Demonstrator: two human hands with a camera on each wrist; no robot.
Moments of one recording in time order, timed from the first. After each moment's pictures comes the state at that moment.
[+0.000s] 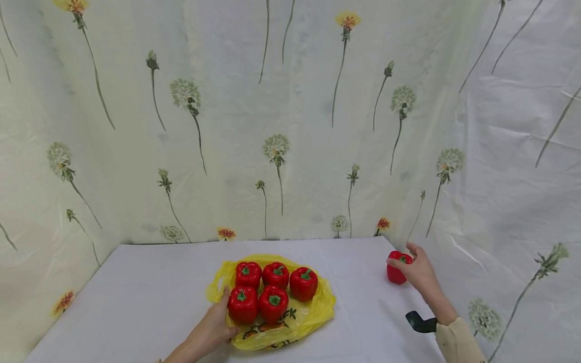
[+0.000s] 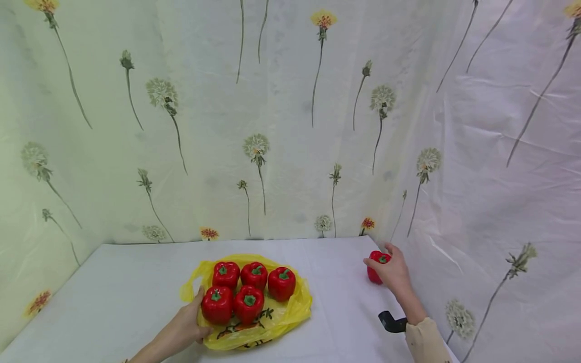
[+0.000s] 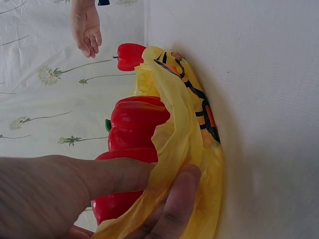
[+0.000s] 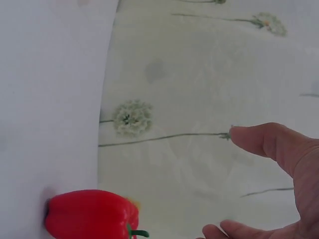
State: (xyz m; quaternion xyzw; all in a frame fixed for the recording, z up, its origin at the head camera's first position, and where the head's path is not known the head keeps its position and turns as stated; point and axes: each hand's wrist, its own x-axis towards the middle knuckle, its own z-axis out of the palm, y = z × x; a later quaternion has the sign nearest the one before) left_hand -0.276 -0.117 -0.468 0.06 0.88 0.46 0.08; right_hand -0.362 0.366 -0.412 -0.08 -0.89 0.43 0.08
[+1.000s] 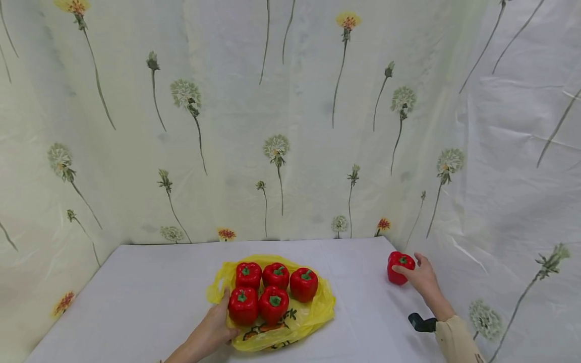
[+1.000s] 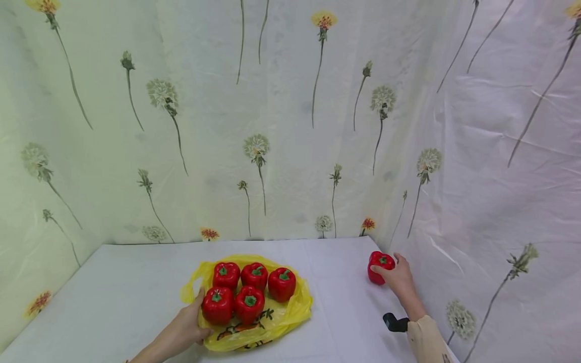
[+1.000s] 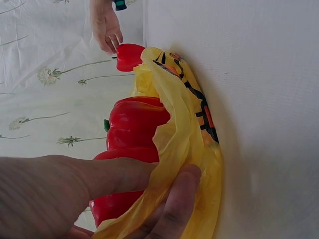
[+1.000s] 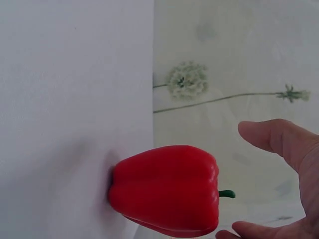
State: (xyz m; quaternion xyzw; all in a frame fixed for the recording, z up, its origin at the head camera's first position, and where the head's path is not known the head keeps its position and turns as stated) left_hand -0.276 -0.117 -0.469 0.06 0.89 0.45 0.07; right_hand -0.389 0.394 -0.450 -0.14 -0.88 0.45 0.07
